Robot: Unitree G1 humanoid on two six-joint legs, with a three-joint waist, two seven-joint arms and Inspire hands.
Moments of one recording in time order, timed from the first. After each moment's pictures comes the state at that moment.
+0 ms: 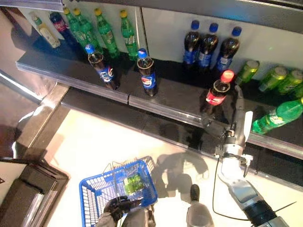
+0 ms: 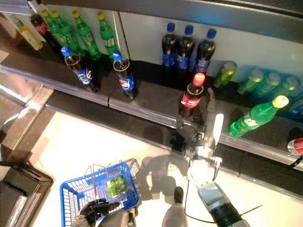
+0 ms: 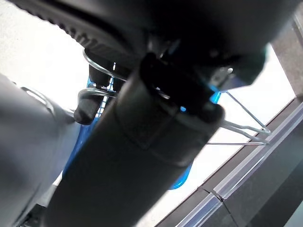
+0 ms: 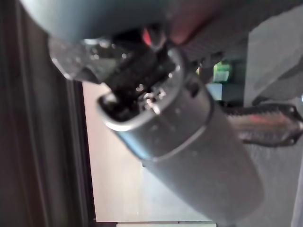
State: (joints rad) left arm -0.08 0.15 -0.23 1.17 -0.58 -0.13 0.06; right arm -0.20 -0.51 0.34 0.10 0.06 -0.25 -0.82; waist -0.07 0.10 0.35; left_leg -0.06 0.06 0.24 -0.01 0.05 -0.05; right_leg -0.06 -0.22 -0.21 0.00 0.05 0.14
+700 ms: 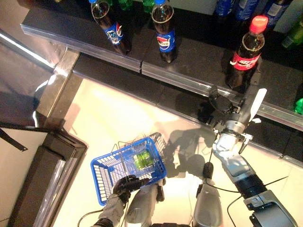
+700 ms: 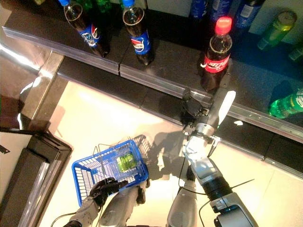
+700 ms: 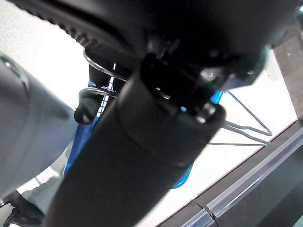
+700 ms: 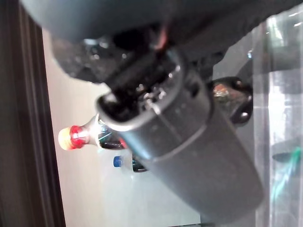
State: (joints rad) left arm -0.15 0.14 -0.30 1.06 -0.69 -0.14 0.05; right arm -0.42 -0.46 0.32 0.18 0.05 -0.19 -0.96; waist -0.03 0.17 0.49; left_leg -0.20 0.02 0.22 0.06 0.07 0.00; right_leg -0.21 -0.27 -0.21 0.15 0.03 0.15
